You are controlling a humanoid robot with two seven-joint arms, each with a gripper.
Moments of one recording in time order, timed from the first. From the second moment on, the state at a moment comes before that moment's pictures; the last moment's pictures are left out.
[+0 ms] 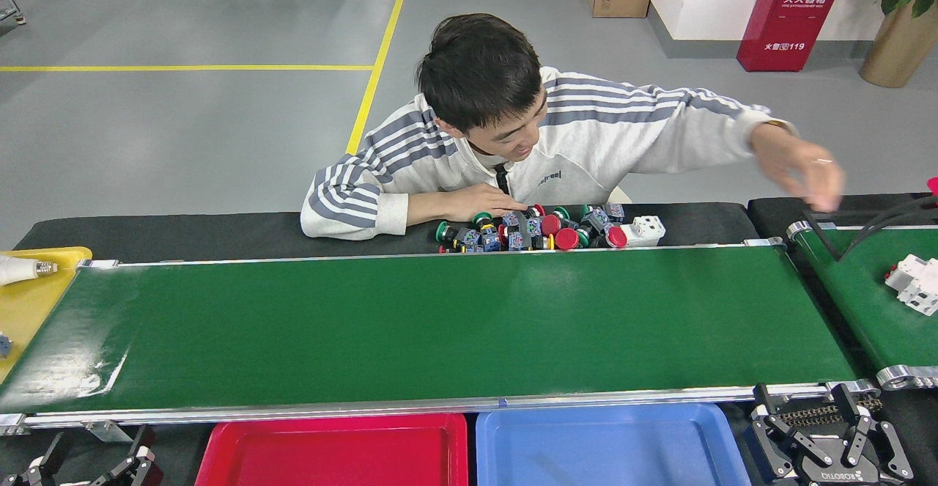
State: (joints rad) left arm 0.39 0.21 0.40 -1.76 -1.23 -0.26 -0.06; right arm 0.29 -0.33 -0.04 -1.74 1.08 0.05 -0.13
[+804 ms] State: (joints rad) left arm 0.40 0.22 0.40 -1.76 -1.37 -0.22 0.07; right arm 0.26 -0.36 0.02 -1.67 1.03 0.04 -0.22
